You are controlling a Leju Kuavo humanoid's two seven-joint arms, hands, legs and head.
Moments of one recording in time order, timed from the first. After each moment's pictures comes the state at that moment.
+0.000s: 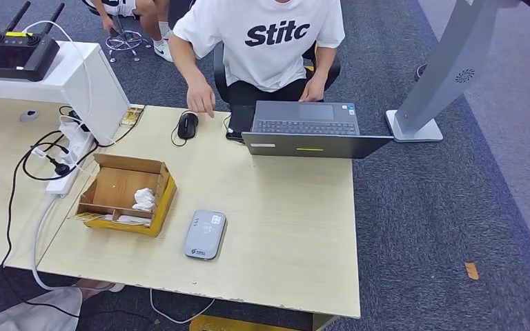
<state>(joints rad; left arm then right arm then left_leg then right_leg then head) 0.08 0.06 1.39 -1.34 -0.44 -0.10 -0.24 -0.06 0.16 -1.08 -0.24 1.34 -0.52 0.03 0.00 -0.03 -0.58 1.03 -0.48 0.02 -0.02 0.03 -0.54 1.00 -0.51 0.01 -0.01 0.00</state>
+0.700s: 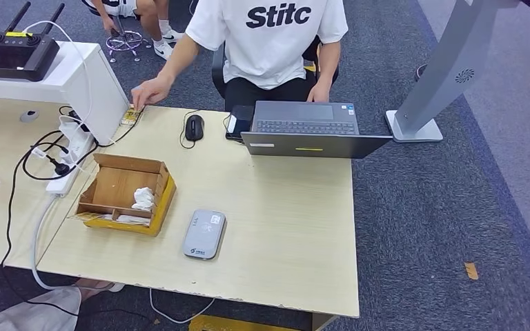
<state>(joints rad) -0.03 0.30 1.45 -1.53 -0.76 -0.18 -0.44 -0.08 0.17 -1.08 -0.24 1.40 -0.48 0.07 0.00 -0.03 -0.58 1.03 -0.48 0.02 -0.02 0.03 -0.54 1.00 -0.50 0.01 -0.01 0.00</state>
